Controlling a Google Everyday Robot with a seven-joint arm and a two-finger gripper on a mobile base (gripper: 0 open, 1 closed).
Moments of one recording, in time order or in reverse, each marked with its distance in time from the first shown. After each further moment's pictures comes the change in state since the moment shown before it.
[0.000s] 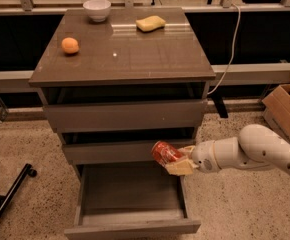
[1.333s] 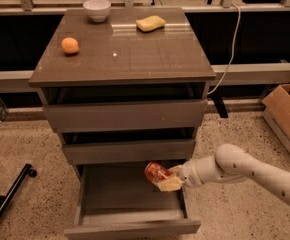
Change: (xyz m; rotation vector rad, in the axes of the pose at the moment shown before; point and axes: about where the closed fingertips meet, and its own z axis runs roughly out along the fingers) arm 0.092 -0.039 0.095 -0.085 0.076 0.078
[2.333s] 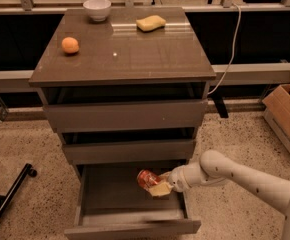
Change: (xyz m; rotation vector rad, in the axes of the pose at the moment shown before) arm 0.031 -0.029 0.068 -0.055 0.025 0.026
